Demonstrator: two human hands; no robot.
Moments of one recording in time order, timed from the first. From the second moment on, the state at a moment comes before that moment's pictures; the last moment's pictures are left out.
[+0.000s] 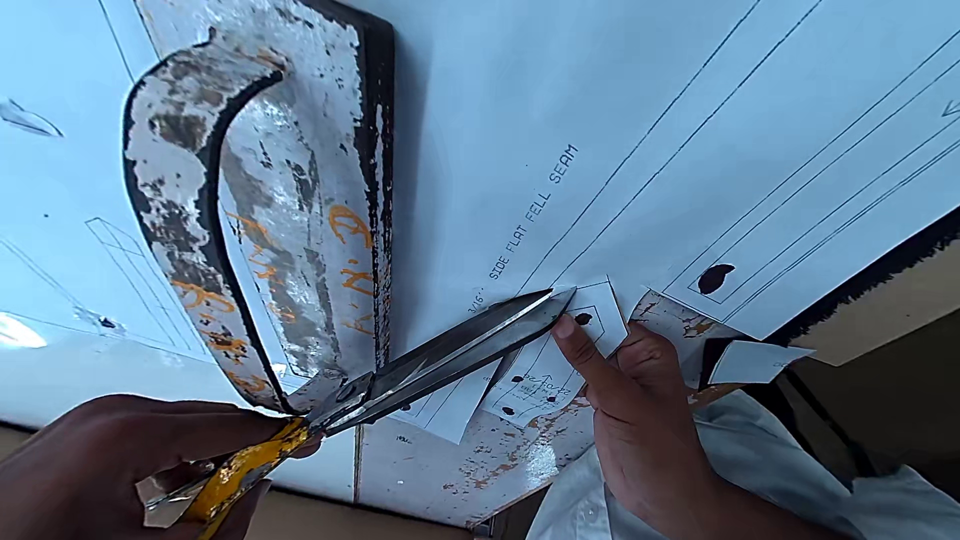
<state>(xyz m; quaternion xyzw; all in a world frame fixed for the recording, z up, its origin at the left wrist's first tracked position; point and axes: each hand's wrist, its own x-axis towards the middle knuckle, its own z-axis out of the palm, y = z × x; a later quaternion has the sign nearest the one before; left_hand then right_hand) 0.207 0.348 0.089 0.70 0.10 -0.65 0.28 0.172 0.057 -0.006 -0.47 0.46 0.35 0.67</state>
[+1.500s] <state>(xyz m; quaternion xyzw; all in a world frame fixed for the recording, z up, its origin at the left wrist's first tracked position) 0.195 0.341 0.091 0.71 0.09 -0.63 0.29 0.154 0.059 -0.004 -0.43 0.42 0.36 0.71</state>
